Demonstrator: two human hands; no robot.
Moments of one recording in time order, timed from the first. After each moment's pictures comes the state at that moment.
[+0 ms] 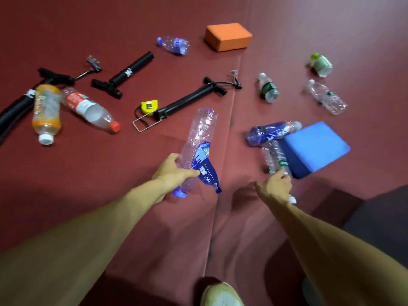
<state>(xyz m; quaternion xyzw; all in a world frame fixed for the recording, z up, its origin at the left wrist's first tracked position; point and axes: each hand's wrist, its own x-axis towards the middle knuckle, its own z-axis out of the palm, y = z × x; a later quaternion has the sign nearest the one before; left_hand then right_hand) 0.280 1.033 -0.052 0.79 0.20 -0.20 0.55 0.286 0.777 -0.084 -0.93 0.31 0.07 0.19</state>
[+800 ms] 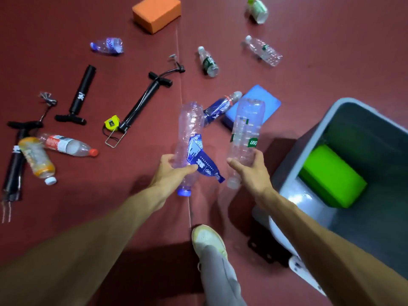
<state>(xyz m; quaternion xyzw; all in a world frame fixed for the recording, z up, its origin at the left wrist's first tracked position) 0.245 0.927 0.155 0.76 0.19 -0.29 0.55 0.196 0.731 0.137 -0.73 0.38 0.07 0.57</state>
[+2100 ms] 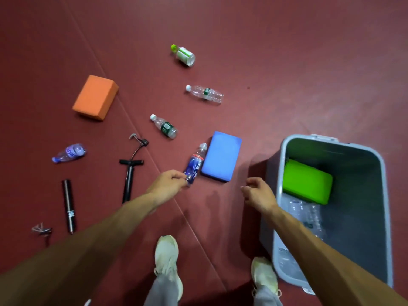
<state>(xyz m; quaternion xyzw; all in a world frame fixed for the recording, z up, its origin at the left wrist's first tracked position) 0.507 0.803 0.312 0.83 -0.06 -0.48 0.29 0.331 0.638 0.253 -0.58 0.59 0.12 0.55</state>
